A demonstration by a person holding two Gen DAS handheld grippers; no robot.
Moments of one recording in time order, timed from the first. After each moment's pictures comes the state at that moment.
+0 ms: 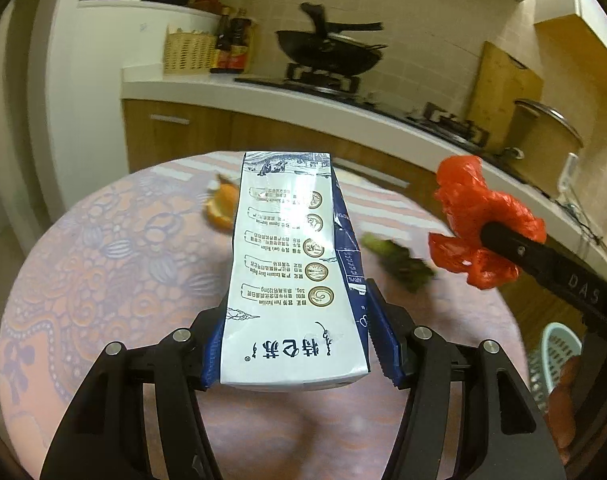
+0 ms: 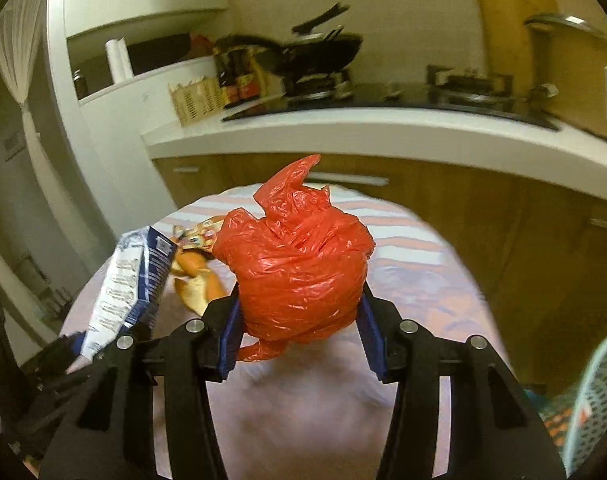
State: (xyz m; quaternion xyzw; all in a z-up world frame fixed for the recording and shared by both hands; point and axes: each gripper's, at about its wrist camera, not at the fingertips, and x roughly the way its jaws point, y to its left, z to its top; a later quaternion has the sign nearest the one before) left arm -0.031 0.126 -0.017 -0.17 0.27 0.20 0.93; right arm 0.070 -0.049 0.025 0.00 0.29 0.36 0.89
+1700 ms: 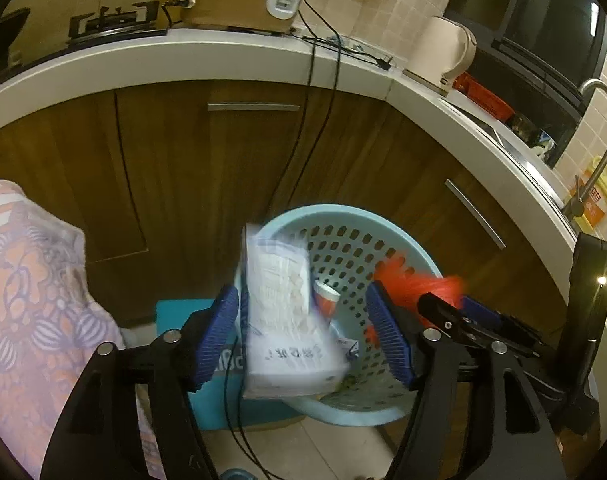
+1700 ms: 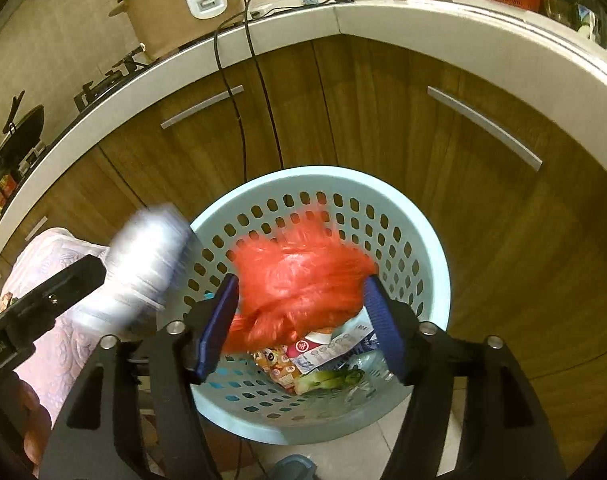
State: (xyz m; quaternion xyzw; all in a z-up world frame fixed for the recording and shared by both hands) left arm 0.145 -0.223 -0.043 -0.07 0.41 -0.19 0.89; right arm 0.087 -0.441 -0.077 0.17 0.41 -0.01 0.90
